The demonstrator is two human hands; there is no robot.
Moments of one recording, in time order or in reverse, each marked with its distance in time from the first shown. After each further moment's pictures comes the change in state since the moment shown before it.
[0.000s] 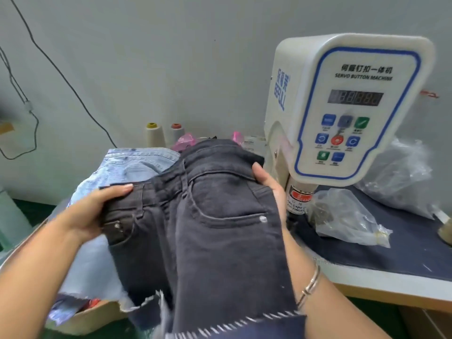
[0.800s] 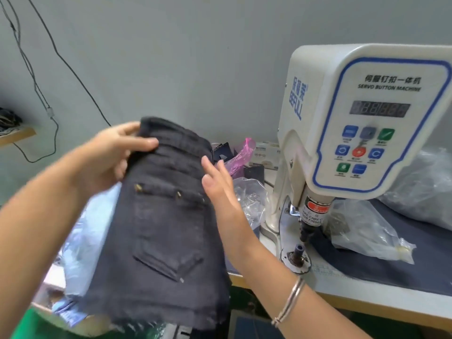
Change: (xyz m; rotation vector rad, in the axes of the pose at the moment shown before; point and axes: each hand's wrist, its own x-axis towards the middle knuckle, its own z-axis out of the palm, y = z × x) left_hand -0.012 0.094 0.033 0.123 -0.148 0.314; right_hand 0.009 0.053 0.026 -0.821 -0.214 -0.323
